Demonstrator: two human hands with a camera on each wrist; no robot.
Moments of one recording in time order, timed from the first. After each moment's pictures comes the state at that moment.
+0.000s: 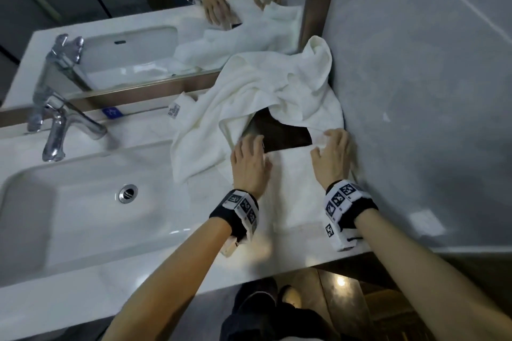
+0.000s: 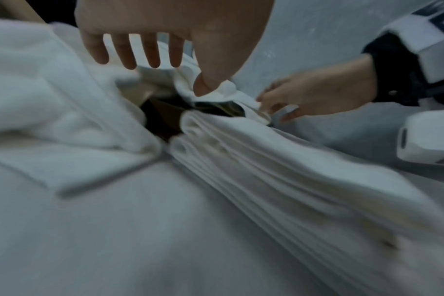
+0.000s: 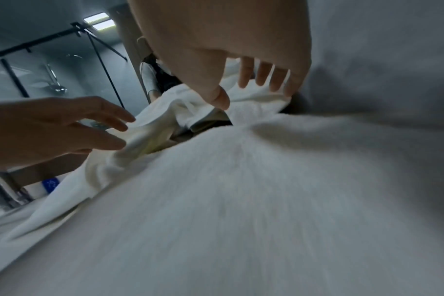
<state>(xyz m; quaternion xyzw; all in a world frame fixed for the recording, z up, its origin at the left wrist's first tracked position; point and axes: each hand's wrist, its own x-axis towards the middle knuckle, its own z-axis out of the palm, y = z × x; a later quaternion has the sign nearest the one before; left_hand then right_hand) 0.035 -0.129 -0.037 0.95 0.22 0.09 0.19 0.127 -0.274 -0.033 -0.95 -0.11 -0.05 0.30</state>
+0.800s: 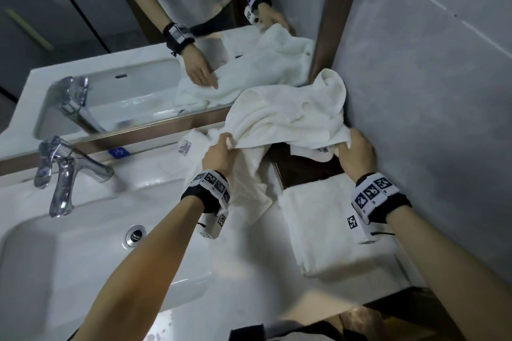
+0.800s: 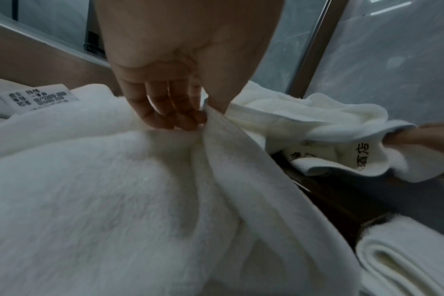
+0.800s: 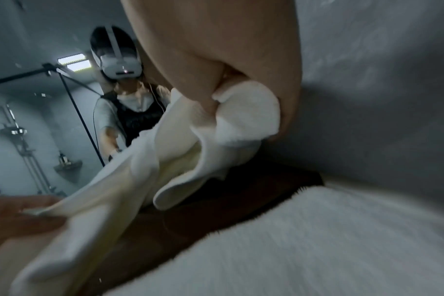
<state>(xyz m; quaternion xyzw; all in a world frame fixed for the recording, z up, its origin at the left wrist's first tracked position) 0.093 0.029 -0.014 0.90 0.29 -0.01 0.31 0.198 -0.243 0.006 -0.93 -0.04 0.00 0.36</state>
